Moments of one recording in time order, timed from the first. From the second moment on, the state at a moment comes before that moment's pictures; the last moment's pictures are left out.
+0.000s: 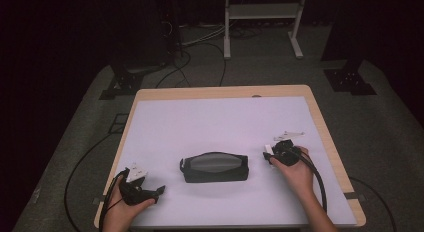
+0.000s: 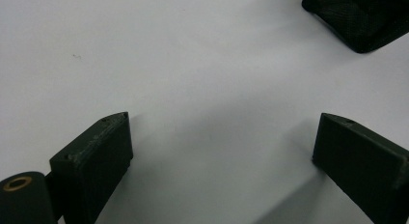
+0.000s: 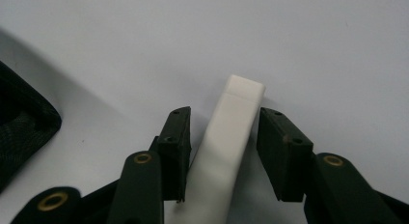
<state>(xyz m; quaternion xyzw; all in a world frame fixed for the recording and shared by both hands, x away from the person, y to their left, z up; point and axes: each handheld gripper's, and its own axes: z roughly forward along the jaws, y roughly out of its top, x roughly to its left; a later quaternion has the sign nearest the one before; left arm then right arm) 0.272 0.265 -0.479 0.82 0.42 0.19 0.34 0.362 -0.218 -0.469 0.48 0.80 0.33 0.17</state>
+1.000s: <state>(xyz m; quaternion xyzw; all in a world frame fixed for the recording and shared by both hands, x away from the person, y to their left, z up) 0.272 0.265 -0.479 0.82 0.42 0.19 0.34 0.363 -0.215 -0.469 0.46 0.81 0.32 0.18</state>
